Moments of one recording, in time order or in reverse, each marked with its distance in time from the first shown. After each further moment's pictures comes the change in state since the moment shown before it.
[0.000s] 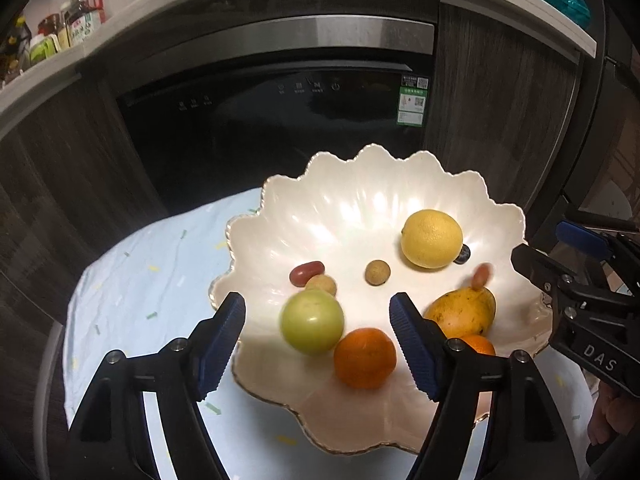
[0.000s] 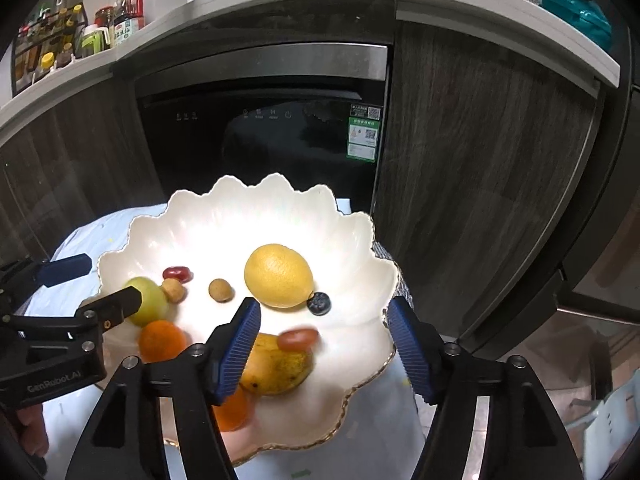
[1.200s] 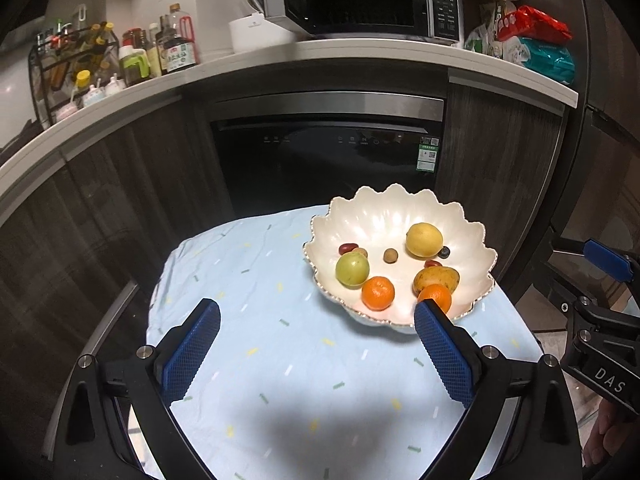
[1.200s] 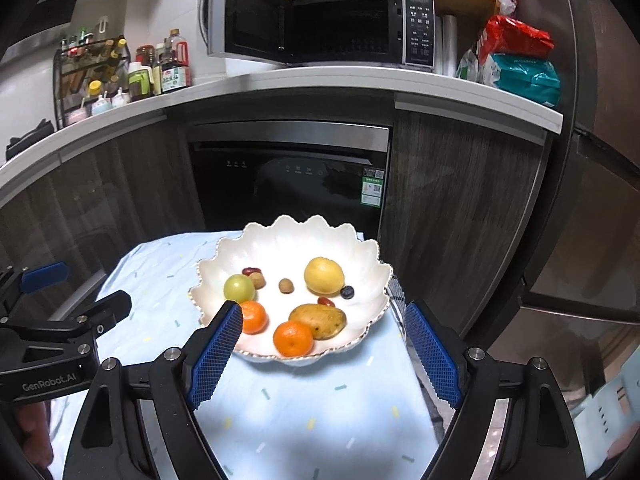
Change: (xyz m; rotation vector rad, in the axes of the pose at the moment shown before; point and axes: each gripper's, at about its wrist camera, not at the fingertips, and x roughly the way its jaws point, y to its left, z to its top) left arm -0.176 0.014 -0.064 -0.117 -0.126 0.129; right arm -0.168 0.031 -0.035 -0.024 -0.155 0.030
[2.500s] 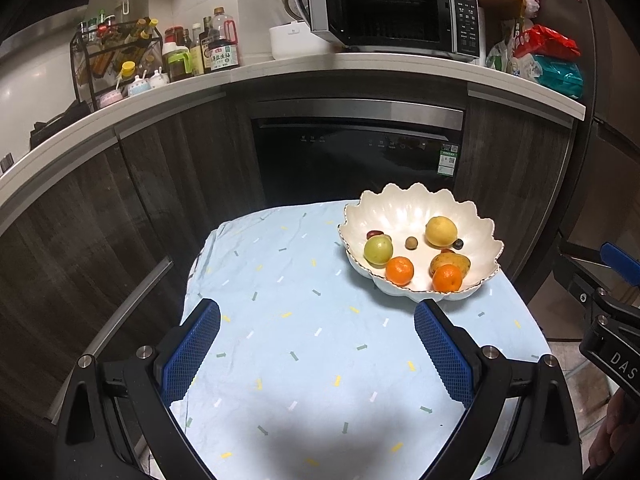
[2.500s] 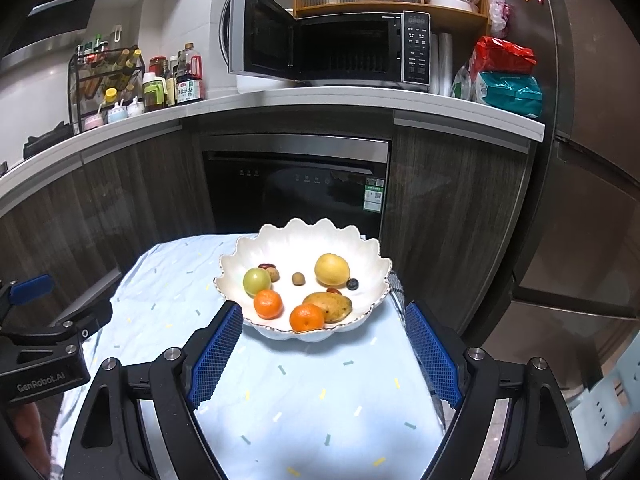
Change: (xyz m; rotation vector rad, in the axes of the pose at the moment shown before) left arm -0.053 0.016 -0.038 -0.066 -0.026 0.080; right arm -0.050 0.008 -0.020 -0.005 -0.048 0.004
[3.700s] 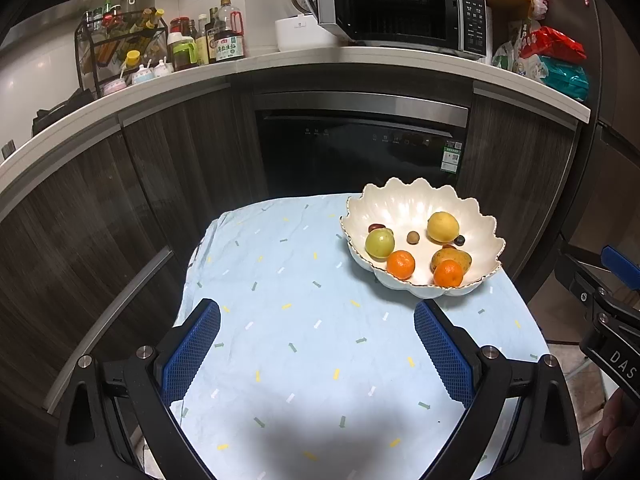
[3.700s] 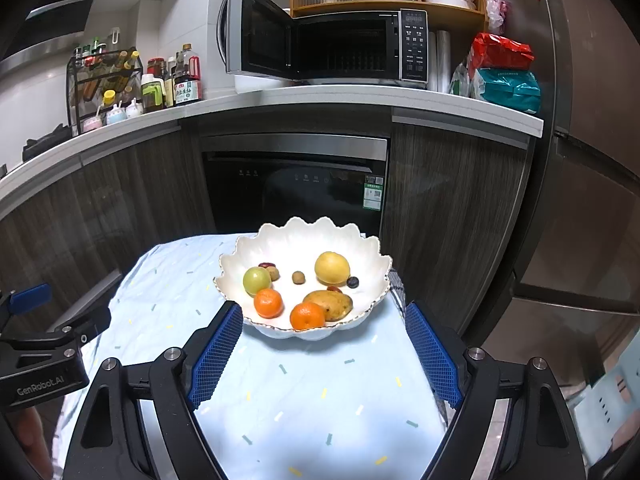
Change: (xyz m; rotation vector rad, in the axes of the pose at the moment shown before) left arm 0.002 0.003 -0.004 -0.027 0.021 0.002; right arm -0.001 0.000 -0.003 0.009 0.003 0.001
